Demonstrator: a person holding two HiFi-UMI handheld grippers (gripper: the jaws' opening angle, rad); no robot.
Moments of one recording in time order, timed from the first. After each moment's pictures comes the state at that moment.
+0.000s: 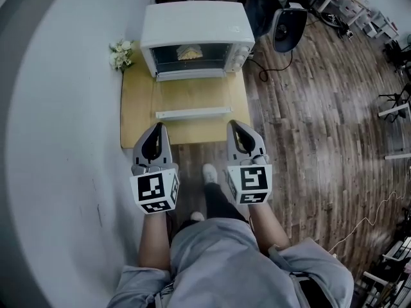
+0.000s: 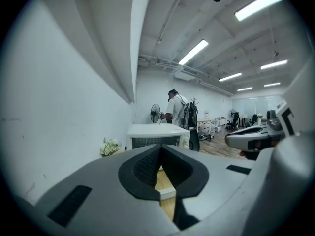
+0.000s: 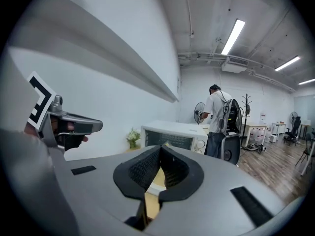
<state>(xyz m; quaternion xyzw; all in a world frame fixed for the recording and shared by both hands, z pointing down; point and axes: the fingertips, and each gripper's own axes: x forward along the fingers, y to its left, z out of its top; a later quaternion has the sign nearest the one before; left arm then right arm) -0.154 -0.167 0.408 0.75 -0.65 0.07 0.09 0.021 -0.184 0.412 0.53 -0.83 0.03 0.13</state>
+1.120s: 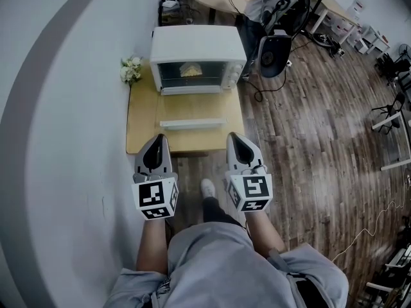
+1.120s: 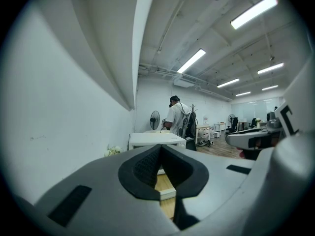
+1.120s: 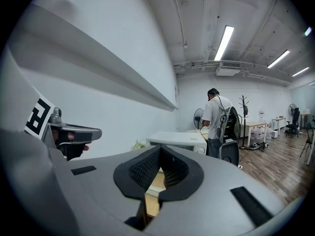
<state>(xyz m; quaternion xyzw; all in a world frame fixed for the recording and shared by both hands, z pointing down) -0.156 -0.110 0.364 0.76 -0.65 0.04 0.07 0.026 -0.129 0.363 0.54 -0.84 0.03 0.07</state>
